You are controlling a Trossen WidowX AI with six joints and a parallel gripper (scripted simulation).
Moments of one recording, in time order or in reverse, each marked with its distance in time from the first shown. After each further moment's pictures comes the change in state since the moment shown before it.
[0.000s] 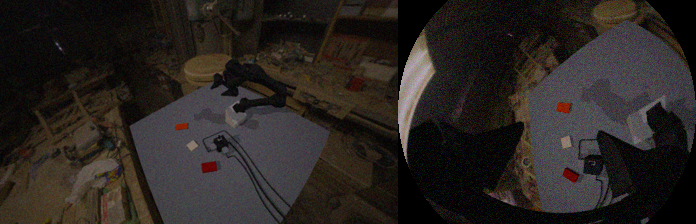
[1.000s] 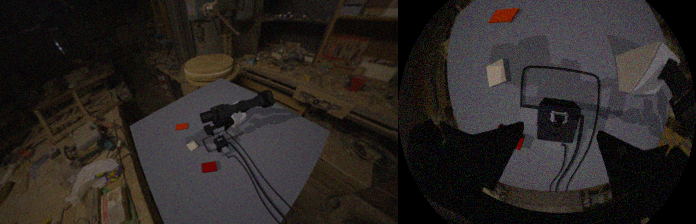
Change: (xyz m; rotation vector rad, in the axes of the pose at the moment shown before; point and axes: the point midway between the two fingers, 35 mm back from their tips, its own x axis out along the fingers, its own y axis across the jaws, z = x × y) arm 0.116 -0.116 -0.197 -0.338 0.515 -0.725
